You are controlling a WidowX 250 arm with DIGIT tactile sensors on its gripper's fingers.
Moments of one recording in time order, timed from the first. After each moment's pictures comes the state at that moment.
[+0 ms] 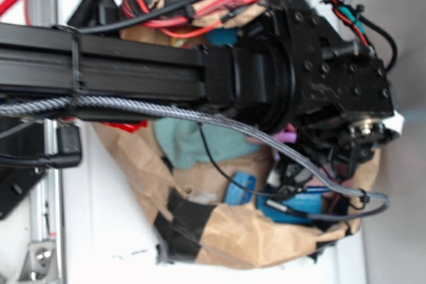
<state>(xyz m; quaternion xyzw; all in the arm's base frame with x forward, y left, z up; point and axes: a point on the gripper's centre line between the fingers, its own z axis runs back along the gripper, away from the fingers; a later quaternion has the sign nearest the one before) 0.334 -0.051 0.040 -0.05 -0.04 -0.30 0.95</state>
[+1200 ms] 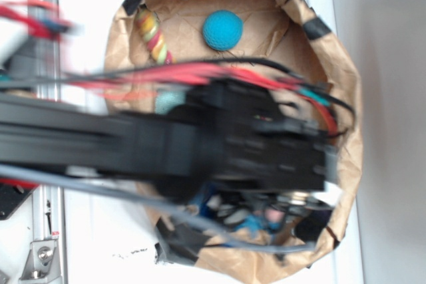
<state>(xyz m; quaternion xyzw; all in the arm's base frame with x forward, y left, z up) 0.271 -0.064 0.076 -0.05 -0.02 -0.32 0.94</state>
